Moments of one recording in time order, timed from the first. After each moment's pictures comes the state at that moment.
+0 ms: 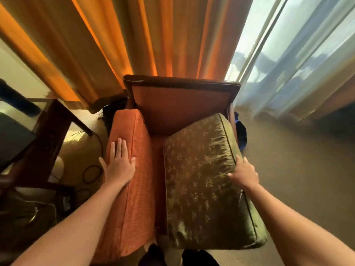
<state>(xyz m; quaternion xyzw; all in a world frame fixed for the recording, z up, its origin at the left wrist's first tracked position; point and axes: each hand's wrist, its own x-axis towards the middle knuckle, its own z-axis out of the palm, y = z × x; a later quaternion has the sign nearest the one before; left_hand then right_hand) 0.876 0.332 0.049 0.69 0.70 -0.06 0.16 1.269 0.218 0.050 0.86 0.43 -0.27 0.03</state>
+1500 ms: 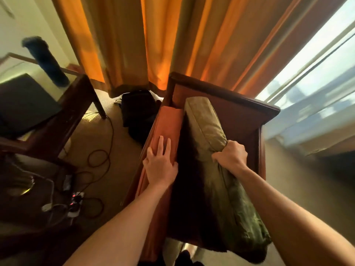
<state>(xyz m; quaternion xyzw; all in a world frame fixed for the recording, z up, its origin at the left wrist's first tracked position) 0.861 0.323 0.047 0.68 0.70 0.05 0.19 1.072 0.342 0.142 0.86 0.46 -0.23 -0.06</state>
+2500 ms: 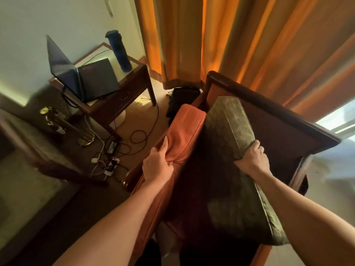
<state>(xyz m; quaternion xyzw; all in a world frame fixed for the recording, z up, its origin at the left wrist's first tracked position) 0.912 0.280 0.092 0.47 0.86 0.12 0.17 1.184 0.412 0.061 0.75 0.63 -0.22 0.05</state>
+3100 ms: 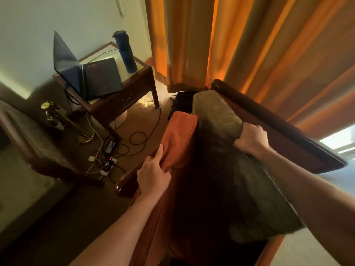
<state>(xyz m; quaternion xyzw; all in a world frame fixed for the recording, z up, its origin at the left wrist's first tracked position) 0.921 0.285 0.093 0.39 0.88 0.18 0.18 1.145 0.508 0.126 0.63 0.75 -0.19 0.02</state>
